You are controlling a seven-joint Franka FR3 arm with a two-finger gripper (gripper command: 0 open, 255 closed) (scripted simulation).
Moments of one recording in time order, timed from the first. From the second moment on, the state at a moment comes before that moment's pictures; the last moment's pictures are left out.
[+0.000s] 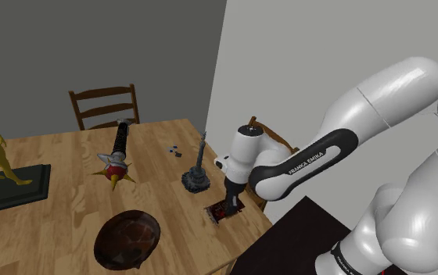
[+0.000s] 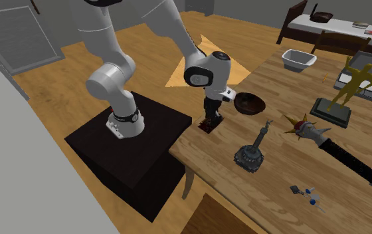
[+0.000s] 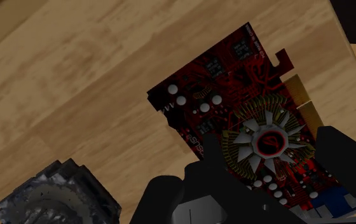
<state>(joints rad) 0.27 -0.01 0.21 -2.61 -0.03 2.58 -0.37</state>
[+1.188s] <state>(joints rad) 0.30 -0.06 0.25 -2.43 0.00 2.36 -0.33</state>
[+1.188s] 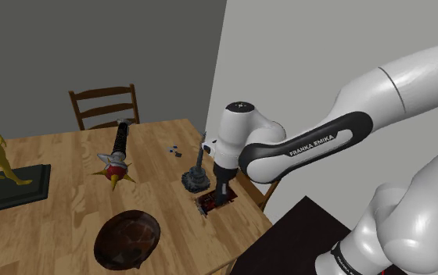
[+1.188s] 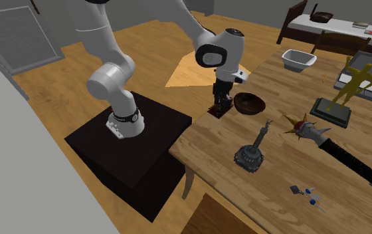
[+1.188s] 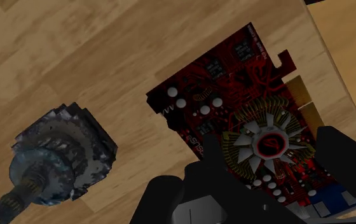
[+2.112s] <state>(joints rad) 0.45 0.35 0.32 -1.86 -0.15 2.16 -0.04</state>
